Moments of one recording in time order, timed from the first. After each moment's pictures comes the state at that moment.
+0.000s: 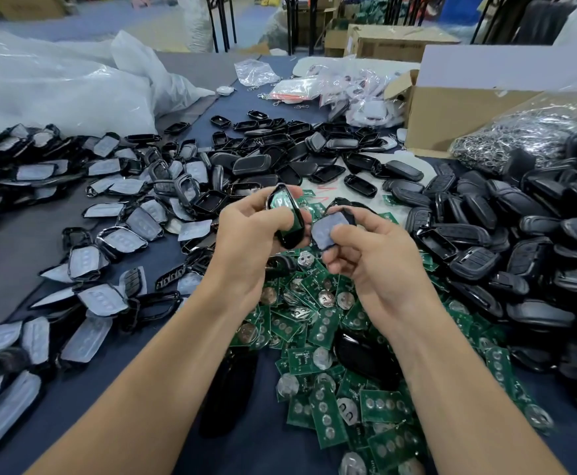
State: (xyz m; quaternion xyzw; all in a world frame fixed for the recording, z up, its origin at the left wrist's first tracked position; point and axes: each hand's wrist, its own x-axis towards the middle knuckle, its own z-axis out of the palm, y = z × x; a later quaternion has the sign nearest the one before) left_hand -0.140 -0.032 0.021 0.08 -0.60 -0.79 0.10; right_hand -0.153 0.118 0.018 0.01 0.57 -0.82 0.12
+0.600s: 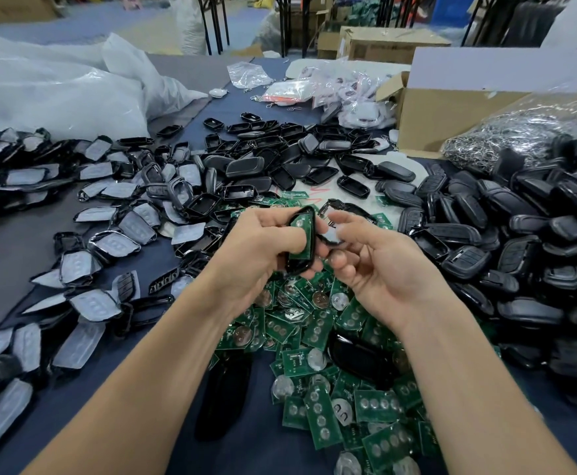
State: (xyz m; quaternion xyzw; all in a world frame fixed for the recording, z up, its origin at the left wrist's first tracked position) left_hand -0.139 -0.037 0.020 -0.05 -0.64 -0.76 -0.05; right_hand -0.160 0.136 0.021 0.07 0.50 -0.84 0.22
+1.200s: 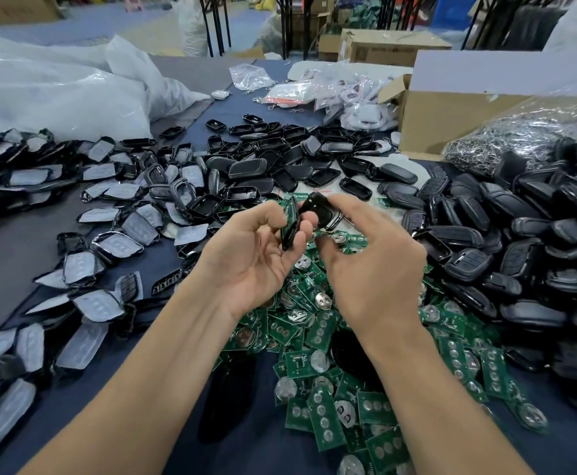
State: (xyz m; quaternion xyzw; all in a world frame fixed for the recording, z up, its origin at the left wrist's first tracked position) left_hand -0.134 -0.037 0.039 0.14 -0.31 -0.93 -0.15; right_hand -0.137 0.113 0.012 -0.13 0.84 -0.43 -0.29
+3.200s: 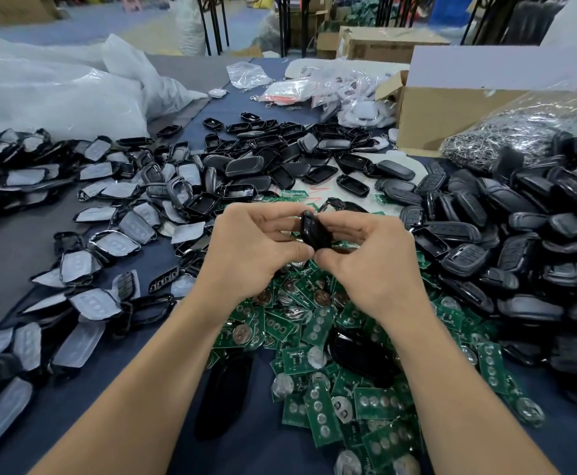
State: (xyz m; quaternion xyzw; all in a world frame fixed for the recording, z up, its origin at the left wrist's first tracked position) left_hand -0.142 -0.046 0.010 -0.02 -0.79 -0.61 0.08; right_hand -0.153 0.132 0.012 -0.12 0.84 -0.54 -0.04
